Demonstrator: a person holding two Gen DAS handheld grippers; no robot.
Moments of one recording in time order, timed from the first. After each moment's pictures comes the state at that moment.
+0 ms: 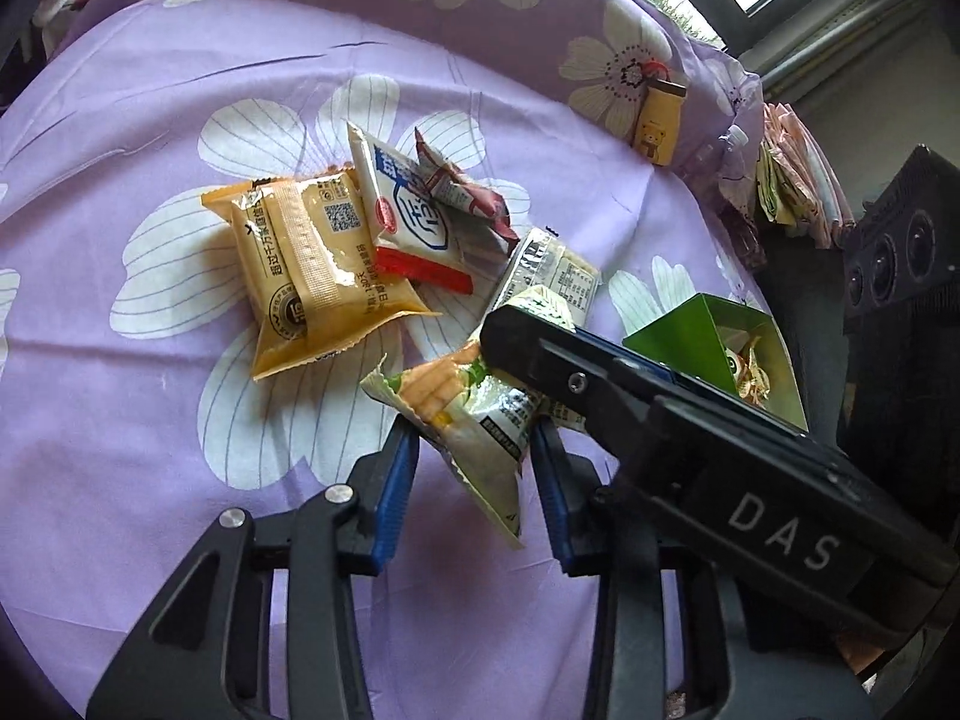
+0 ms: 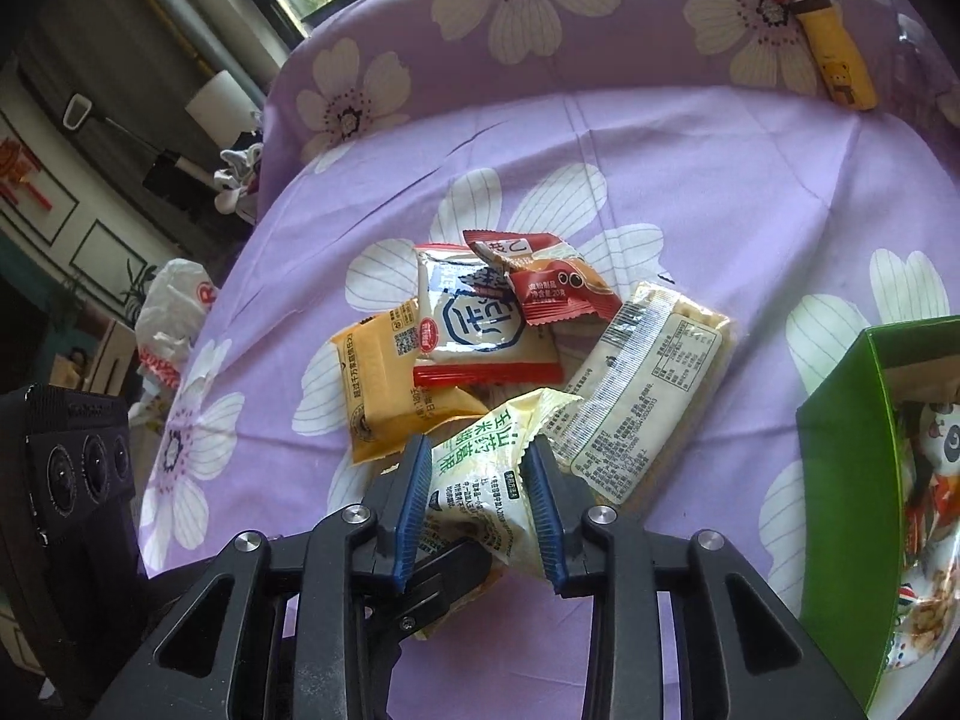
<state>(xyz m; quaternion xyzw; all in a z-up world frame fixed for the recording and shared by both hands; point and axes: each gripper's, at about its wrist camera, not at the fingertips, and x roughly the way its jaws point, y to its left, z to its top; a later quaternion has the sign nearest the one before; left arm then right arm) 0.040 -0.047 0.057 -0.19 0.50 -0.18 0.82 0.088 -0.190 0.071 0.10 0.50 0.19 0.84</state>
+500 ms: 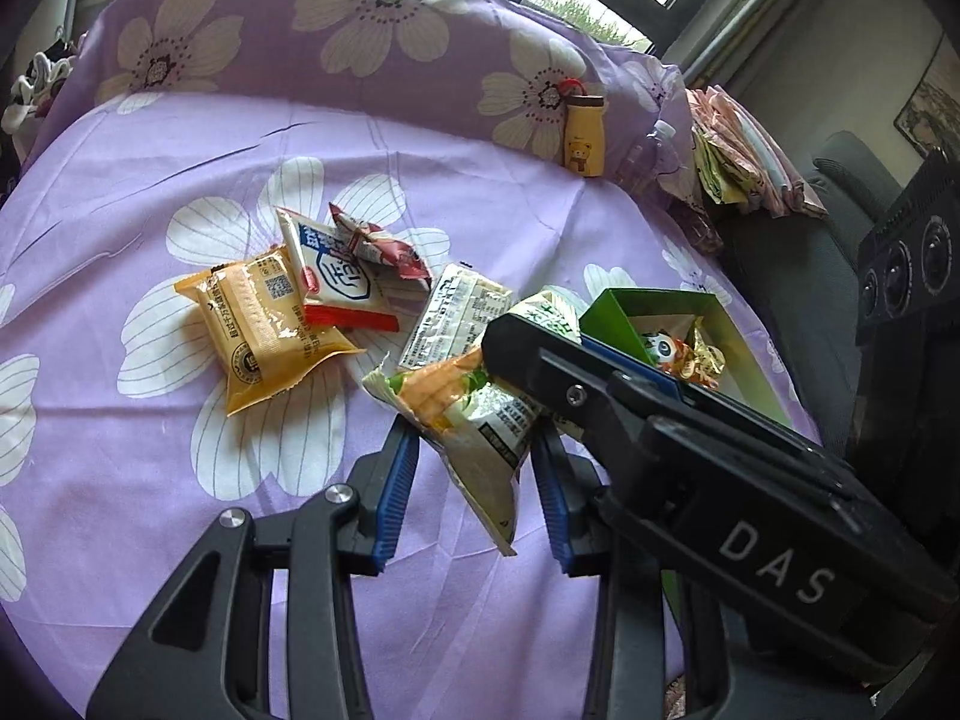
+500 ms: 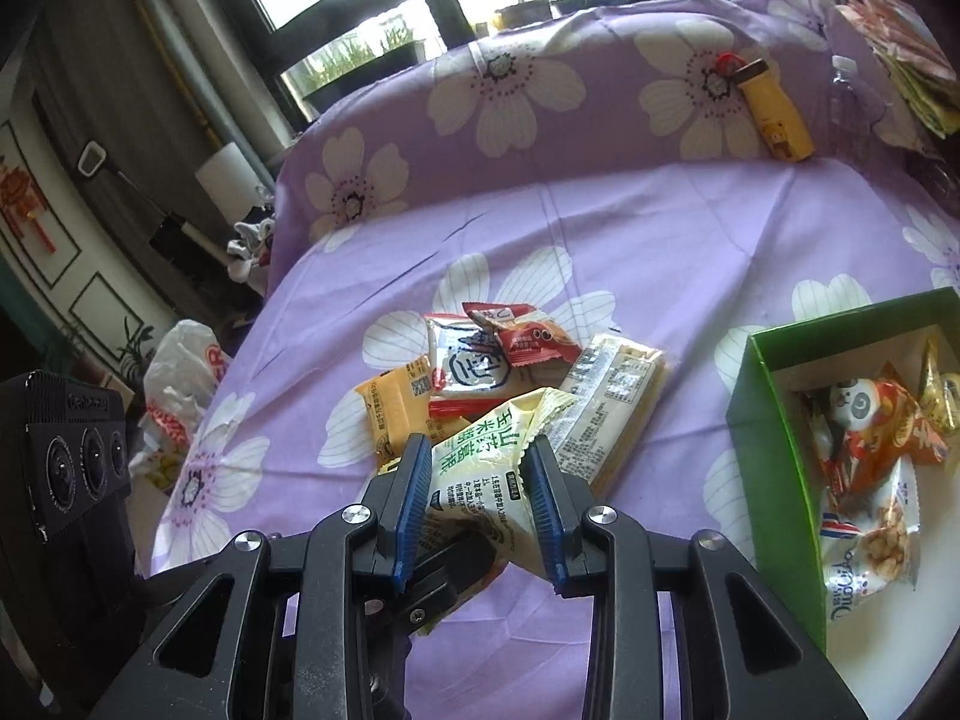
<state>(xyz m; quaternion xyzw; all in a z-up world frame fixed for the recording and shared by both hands) 0.014 -0.073 0.091 -0.13 0.43 -0.23 0.86 0.039 -0.206 0.109 0.12 0.41 0.15 0.89</state>
